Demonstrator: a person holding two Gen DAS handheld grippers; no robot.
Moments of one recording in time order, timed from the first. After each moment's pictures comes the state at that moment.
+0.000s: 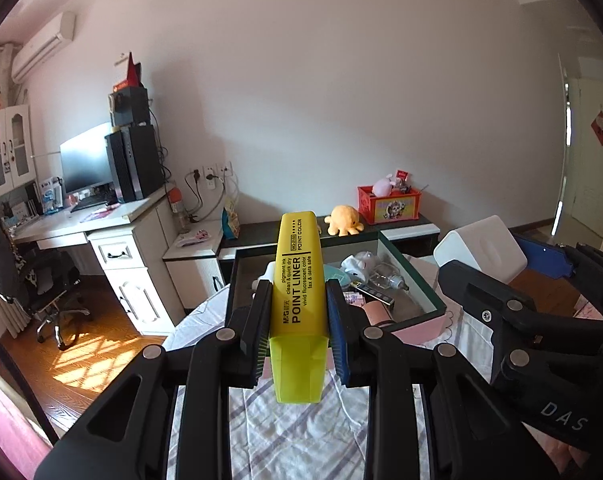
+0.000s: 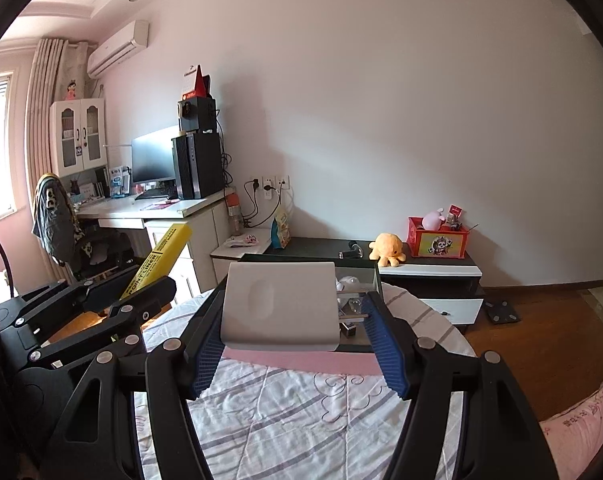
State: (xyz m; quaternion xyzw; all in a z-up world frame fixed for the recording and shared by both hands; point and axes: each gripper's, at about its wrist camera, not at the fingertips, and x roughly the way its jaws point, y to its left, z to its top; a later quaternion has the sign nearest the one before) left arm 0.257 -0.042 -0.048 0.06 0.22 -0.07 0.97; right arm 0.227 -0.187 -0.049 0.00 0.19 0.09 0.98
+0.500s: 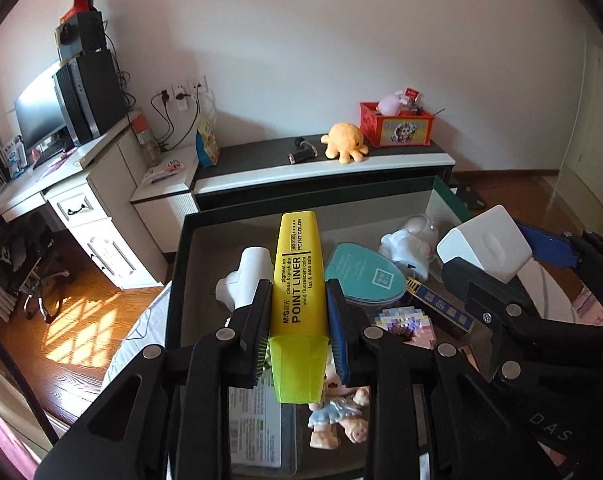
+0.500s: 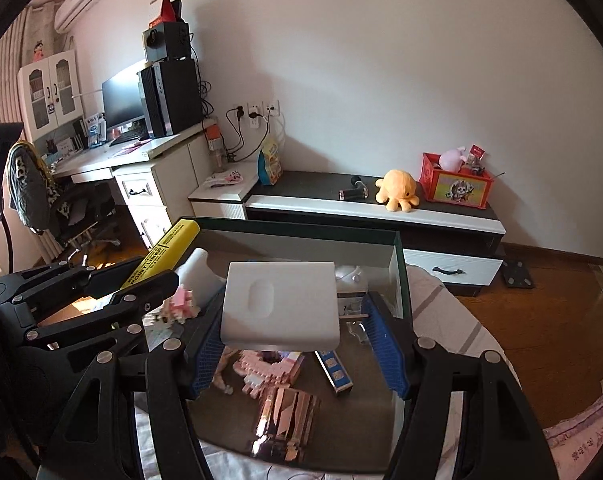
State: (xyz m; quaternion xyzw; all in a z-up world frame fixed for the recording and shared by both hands) left arm 0.468 -0.055 -0.121 0.07 0.37 -0.08 0.92; right arm 0.437 -0.196 -0.118 -0.01 0.32 0.09 0.94
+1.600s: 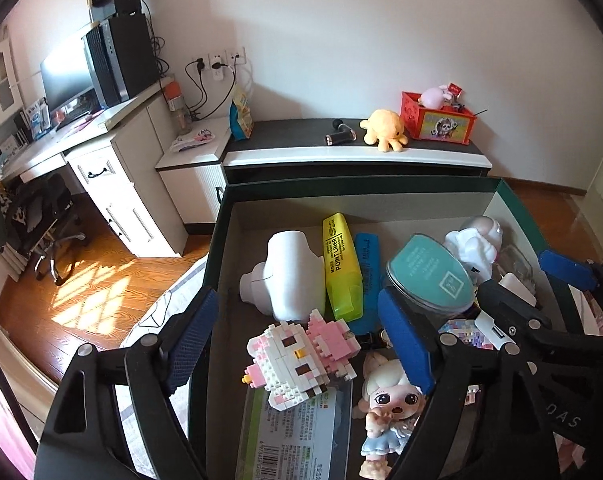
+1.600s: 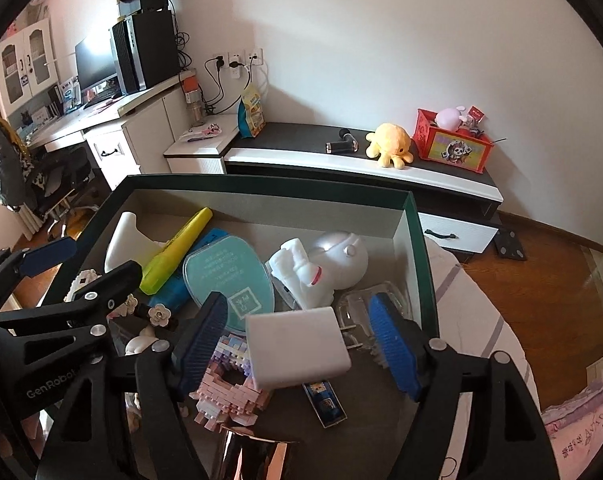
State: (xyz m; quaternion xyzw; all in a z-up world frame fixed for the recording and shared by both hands) left arm 0.487 -0.019 -0.140 0.04 0.40 -0.02 0.92; right arm 0.489 -0.192 -0.151 -0.02 0.40 0.07 0.91
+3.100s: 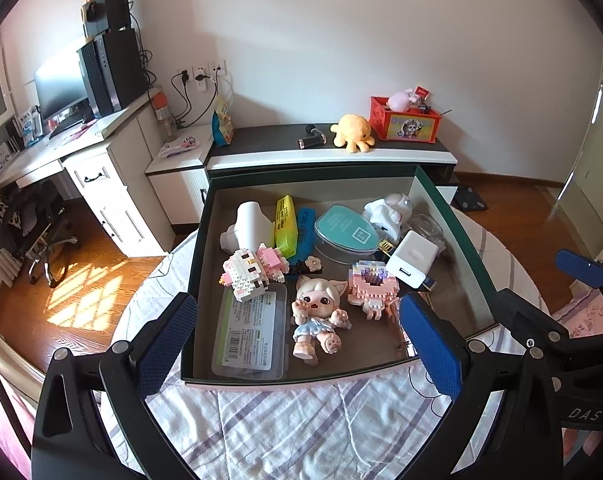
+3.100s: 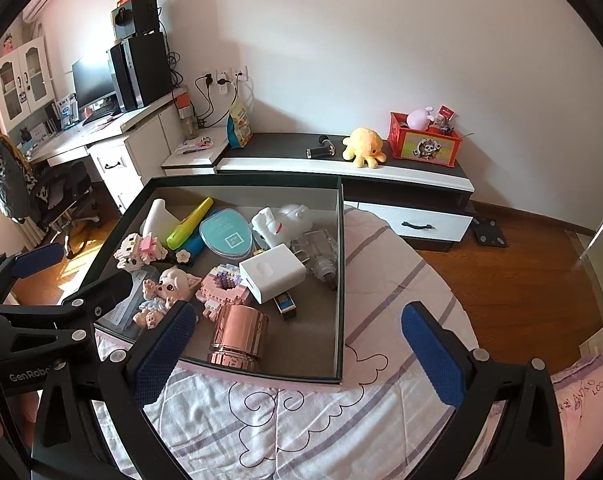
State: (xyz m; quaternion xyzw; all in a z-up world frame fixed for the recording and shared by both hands) left arm 0.390 -0.048 -0.087 0.04 0.39 -0.05 0.92; right arm 0.392 -0.237 -0.102 0.00 0.39 0.05 0.92
